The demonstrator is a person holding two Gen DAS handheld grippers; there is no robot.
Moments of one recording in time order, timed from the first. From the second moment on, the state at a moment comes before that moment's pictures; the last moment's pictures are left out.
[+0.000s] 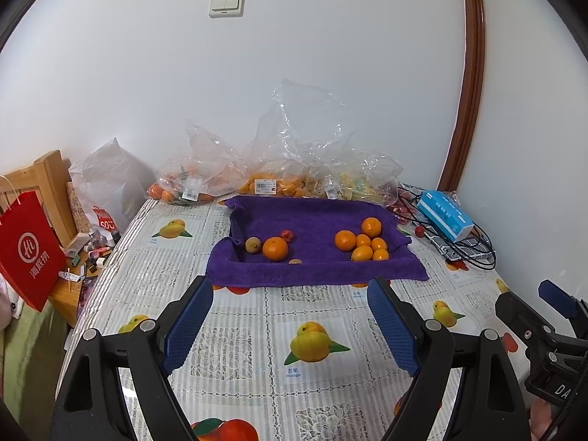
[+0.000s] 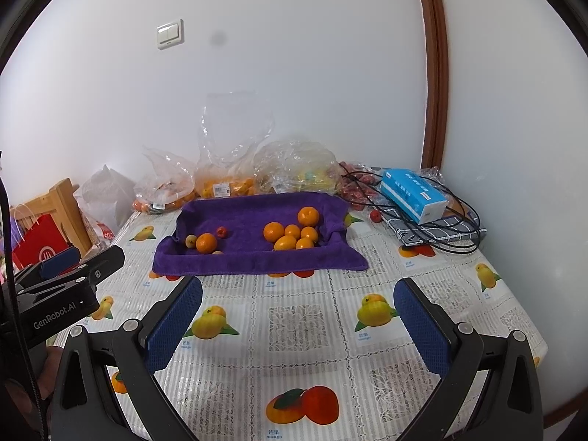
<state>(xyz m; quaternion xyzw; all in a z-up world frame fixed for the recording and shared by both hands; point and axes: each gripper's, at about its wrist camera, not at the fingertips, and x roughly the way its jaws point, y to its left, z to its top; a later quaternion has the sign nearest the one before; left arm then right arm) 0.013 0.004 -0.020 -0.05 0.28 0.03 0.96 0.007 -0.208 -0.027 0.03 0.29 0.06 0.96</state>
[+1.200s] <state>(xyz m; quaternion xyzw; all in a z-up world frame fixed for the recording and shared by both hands) 0.012 0.004 -0.021 -0.05 0.28 0.03 0.96 0.005 -0.209 -0.025 0.03 0.28 0.06 0.96</state>
